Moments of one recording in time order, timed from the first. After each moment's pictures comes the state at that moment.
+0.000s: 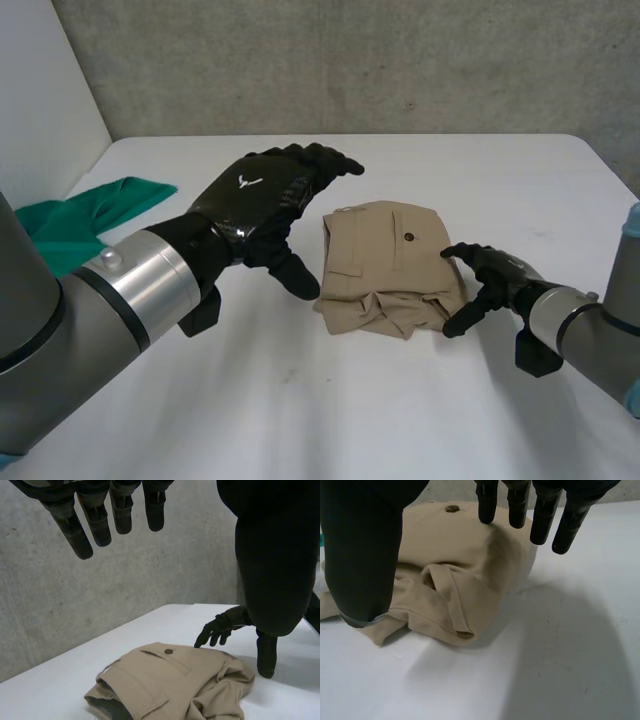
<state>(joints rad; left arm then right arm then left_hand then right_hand) 4.16 -1.66 -1.57 3.13 -1.22 3.11 1.77 -1.11 1.67 -0.06 1.28 3.33 0.22 0.21 0.22 0.21 0.05 0.14 0.22 0.21 0.23 0.07</state>
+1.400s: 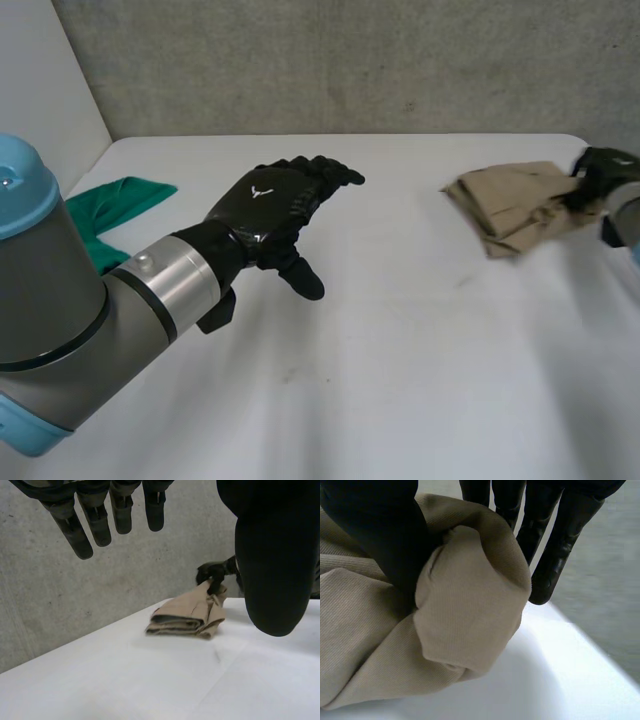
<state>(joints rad) 4.15 -1.75 -1.56 3.20 -1.23 3.11 1.50 -0.36 0.34 0.19 1.44 3.16 0.22 0.21 0.22 0.21 0.05 0.92 1.17 1.11 1.19 0.90</state>
